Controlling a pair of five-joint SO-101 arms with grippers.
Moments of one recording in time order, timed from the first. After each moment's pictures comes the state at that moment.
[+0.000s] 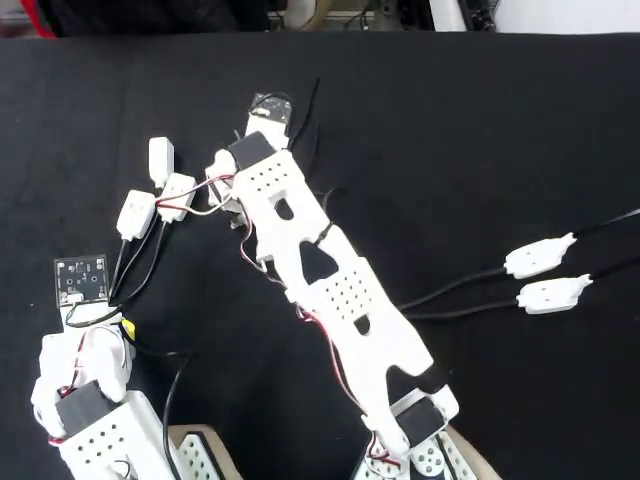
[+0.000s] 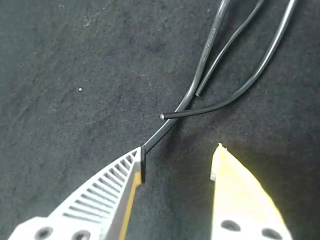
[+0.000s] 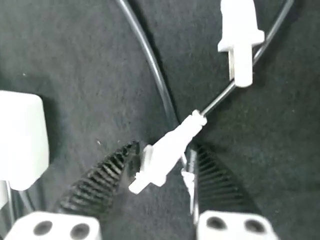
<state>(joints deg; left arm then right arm) -39.1 -103.1 96.2 65.9 -27.4 -33.8 70.7 -77.3 95.2 -46.8</state>
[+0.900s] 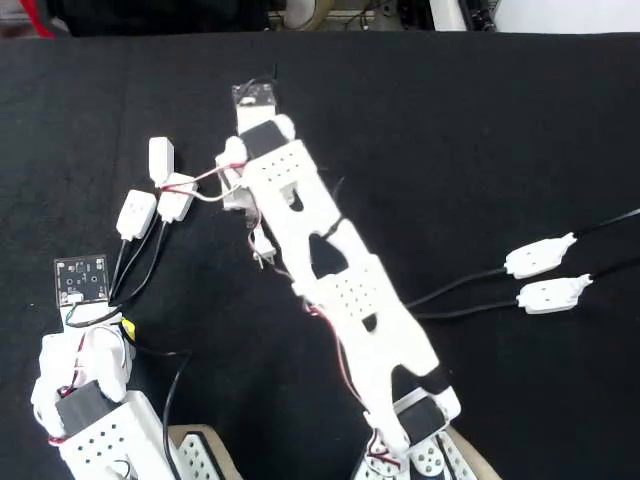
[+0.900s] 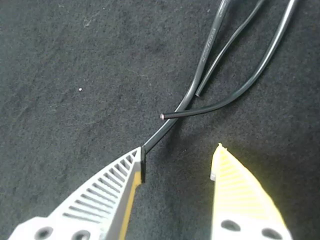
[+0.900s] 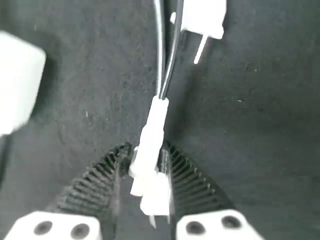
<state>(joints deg) -39.1 -103.1 96.2 65.9 -27.4 -30.8 62.3 -70.9 99.1 -18.9</state>
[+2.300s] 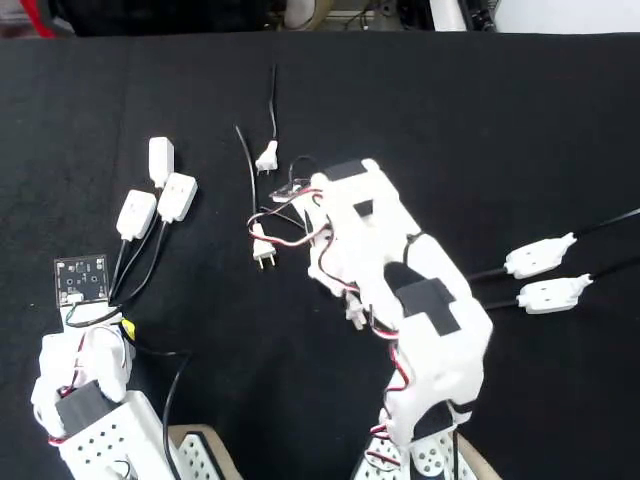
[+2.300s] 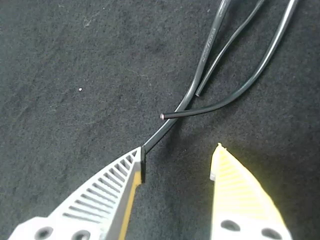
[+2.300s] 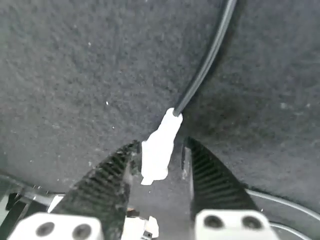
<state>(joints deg) -39.1 -103.1 96.2 65.9 -27.4 -19.6 22.5 9.5 88.7 24.3</state>
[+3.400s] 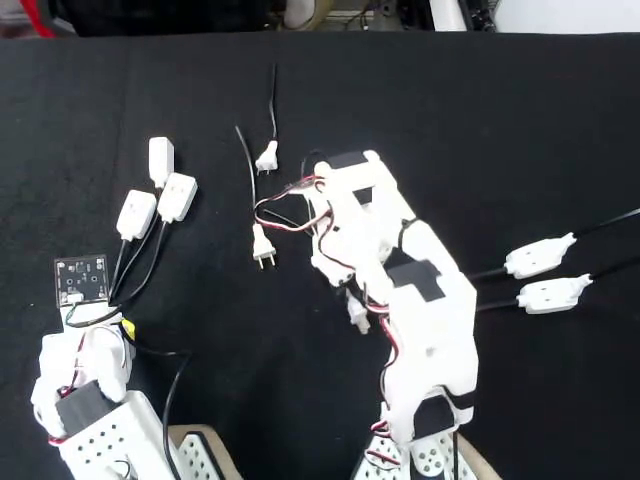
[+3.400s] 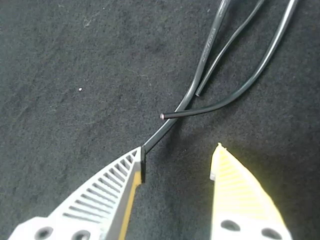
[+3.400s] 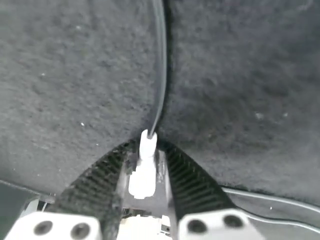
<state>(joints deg) -39.1 -103.1 96.2 65.9 -27.4 -17.1 33.0 0.7 91.4 16.6</state>
